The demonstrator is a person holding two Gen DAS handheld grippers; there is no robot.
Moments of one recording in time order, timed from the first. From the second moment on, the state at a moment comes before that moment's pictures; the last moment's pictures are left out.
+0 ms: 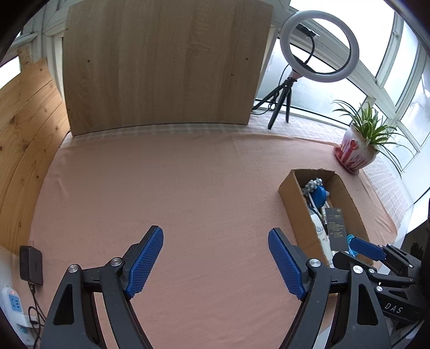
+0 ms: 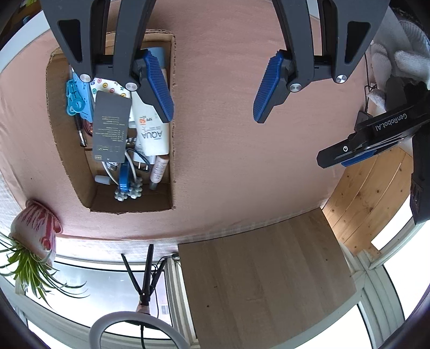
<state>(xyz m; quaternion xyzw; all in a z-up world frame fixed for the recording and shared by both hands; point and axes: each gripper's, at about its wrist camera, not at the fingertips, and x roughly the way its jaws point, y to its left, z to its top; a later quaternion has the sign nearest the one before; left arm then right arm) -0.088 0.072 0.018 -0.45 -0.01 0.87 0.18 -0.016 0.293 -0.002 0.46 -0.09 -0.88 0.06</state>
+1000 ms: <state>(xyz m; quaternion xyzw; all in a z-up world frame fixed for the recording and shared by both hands) -0.044 -0.028 -0.025 -0.48 -0.02 0.87 0.08 -0.013 0.201 -0.020 0.46 -0.03 -0.88 0.07</state>
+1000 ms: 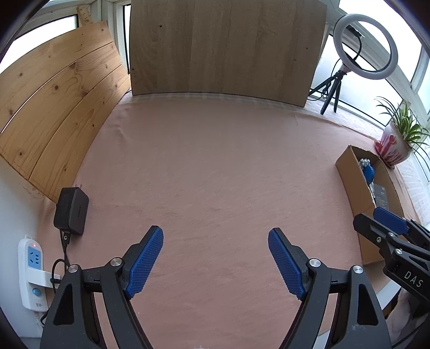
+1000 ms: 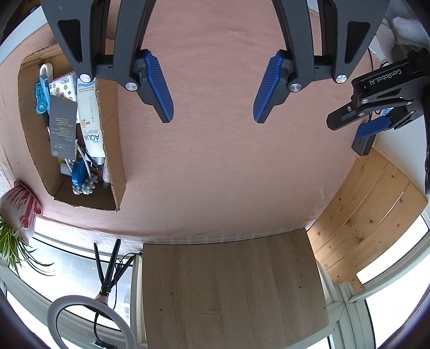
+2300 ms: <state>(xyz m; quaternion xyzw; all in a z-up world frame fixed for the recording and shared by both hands) -0.050 -0.033 -0.021 -0.48 -0.02 0.87 0.09 -0.016 0.190 -0.023 0.46 -0.02 -0.88 0.06</state>
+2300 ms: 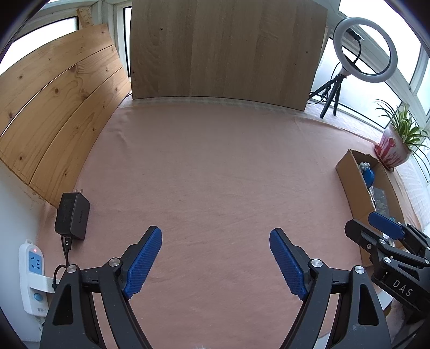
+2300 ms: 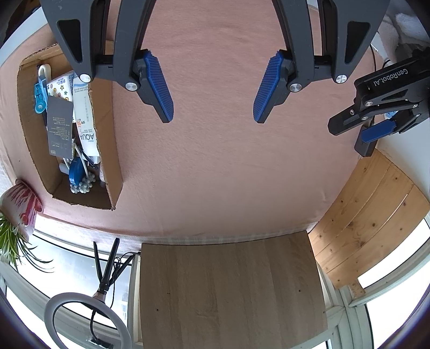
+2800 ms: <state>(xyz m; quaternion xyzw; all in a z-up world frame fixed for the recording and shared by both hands) -0.052 -0.033 -0.022 -0.48 -0.01 0.87 0.09 -0.017 0.191 -0.026 0.47 -0.03 -0.88 0.06</state>
